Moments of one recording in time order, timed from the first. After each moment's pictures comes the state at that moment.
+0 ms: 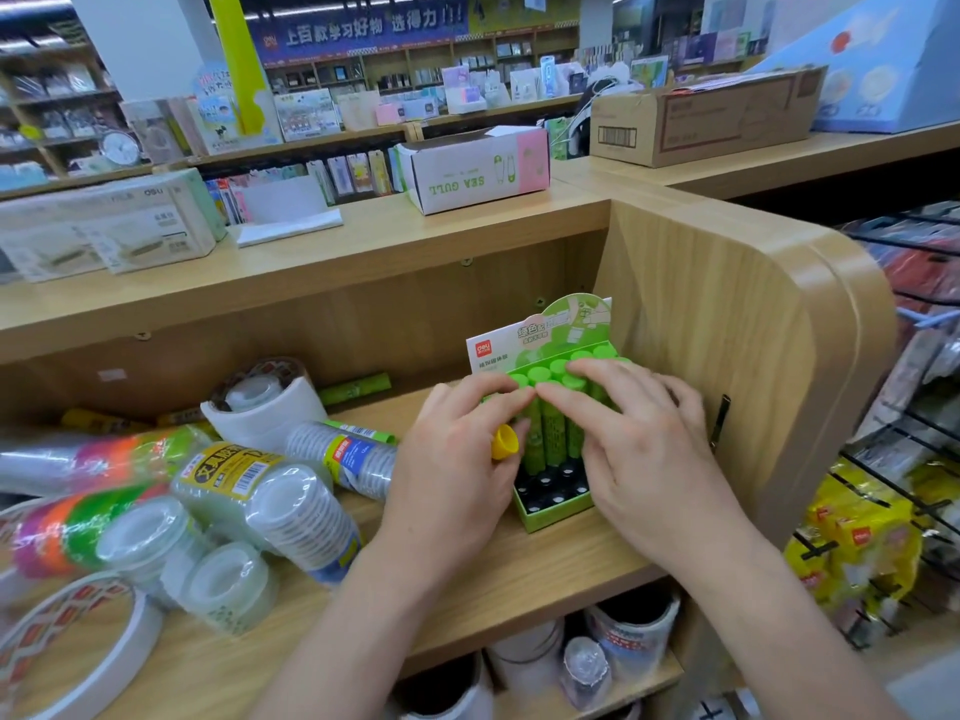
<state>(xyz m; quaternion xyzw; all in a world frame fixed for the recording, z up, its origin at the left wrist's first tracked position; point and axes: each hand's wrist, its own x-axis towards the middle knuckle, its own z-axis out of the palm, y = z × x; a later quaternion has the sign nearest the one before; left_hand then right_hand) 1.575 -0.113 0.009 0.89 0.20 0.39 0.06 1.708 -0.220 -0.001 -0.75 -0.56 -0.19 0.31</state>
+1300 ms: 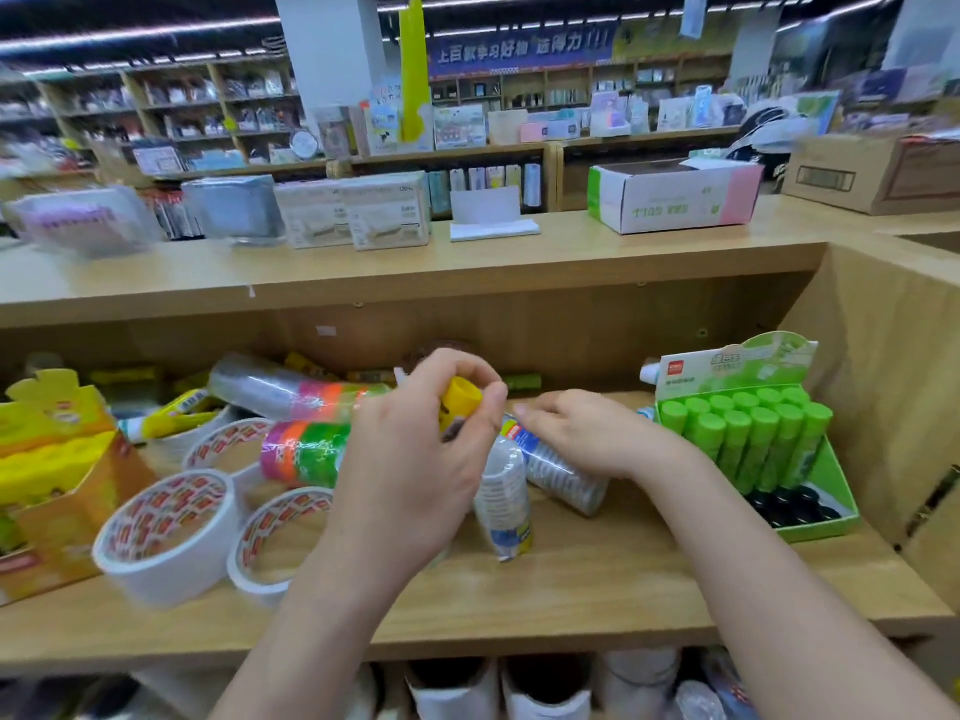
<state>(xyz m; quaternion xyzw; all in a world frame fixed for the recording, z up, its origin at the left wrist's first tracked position) 1.435 -0.112 0.072 0.80 0.34 0.48 0.12 1.617 -0.096 0.049 -0.72 -0.64 0.21 0.18</state>
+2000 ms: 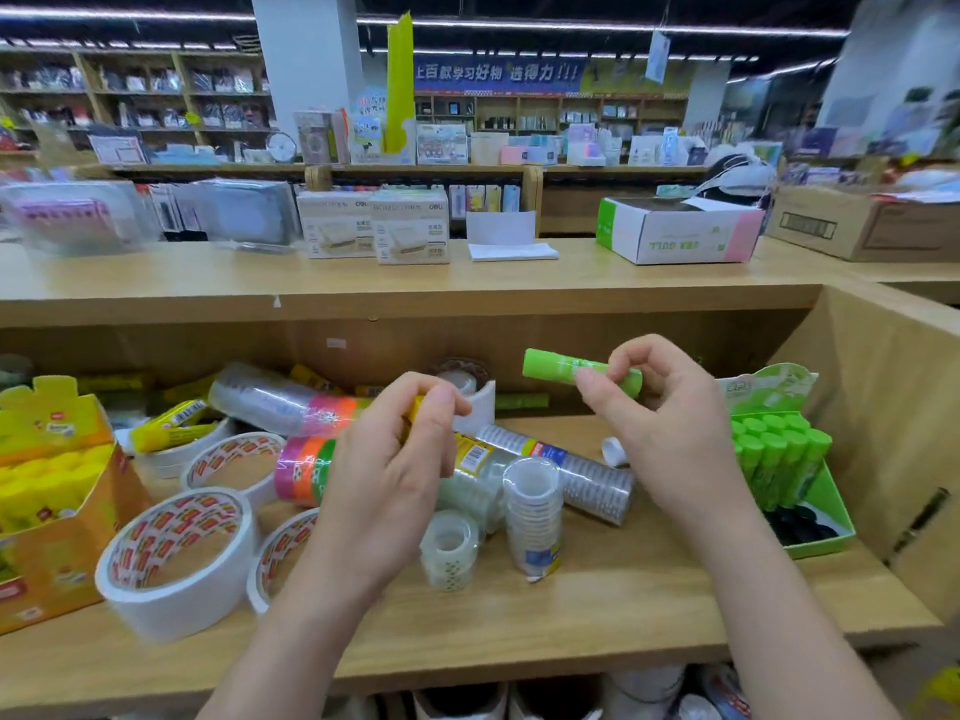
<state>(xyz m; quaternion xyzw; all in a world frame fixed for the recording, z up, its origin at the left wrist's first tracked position) 1.392 -0.088 0.068 0.72 0.30 0.51 0.37 1.587 -0.138 0.070 -0.59 -0.52 0.06 0.62</state>
